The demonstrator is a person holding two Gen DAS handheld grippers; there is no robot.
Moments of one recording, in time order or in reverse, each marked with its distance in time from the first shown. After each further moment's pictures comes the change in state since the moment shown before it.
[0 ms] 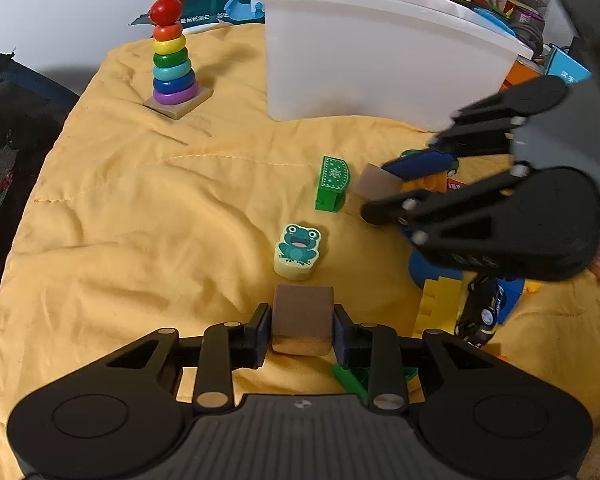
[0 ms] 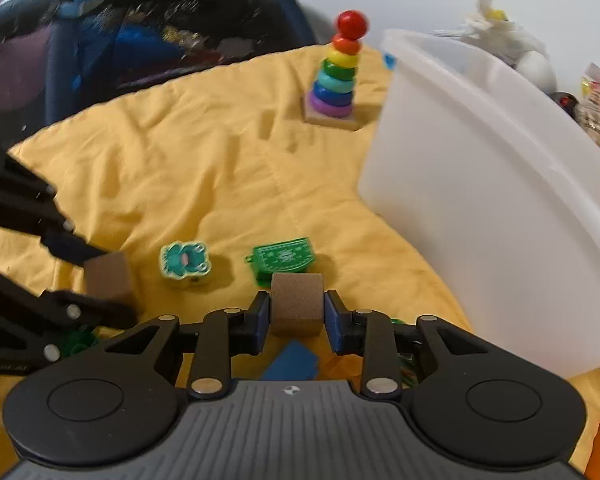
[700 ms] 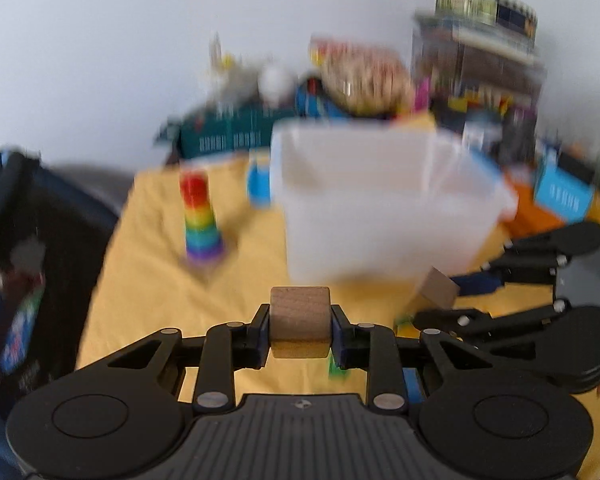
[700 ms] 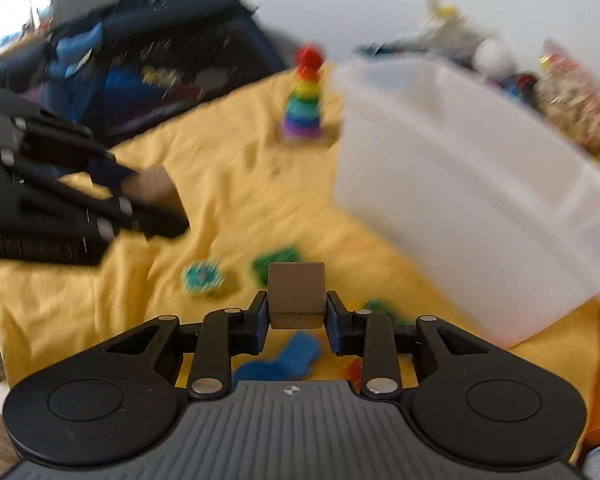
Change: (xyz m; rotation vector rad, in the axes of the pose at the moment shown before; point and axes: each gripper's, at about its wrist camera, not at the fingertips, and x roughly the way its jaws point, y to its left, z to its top) left arm -0.086 0.003 0.091 0.015 -0.283 0.035; right arm -0.066 -0.029 0.004 0.193 -0.101 -0.022
